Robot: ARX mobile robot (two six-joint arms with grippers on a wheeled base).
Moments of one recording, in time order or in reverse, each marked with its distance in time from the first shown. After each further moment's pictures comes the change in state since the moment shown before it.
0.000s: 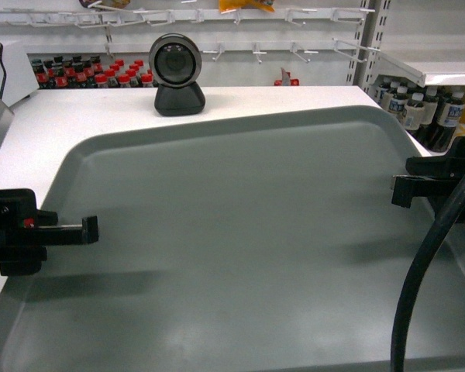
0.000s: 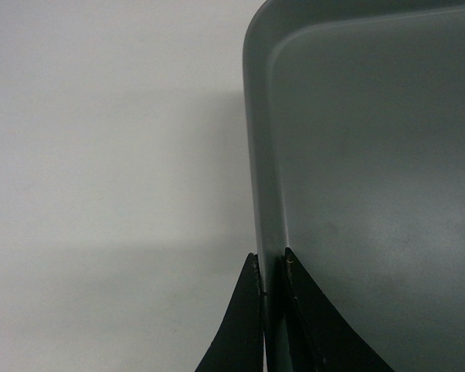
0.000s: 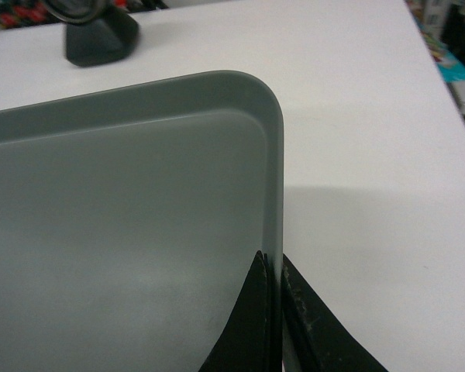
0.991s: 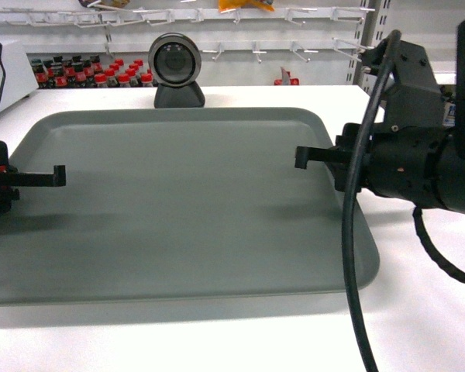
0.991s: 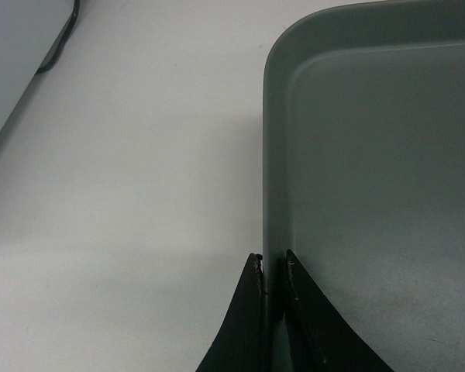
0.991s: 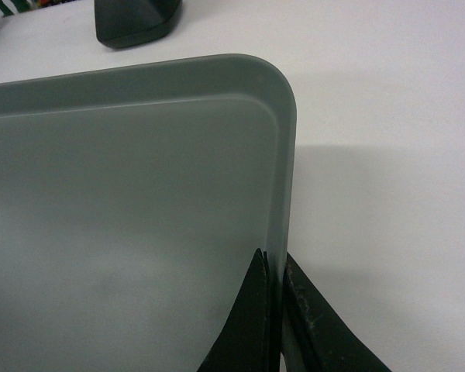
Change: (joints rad) left arm 0.163 0.143 0.161 0.060 -0.032 0.153; right arm 0.085 0.258 0.332 -0.173 -0.047 0.085
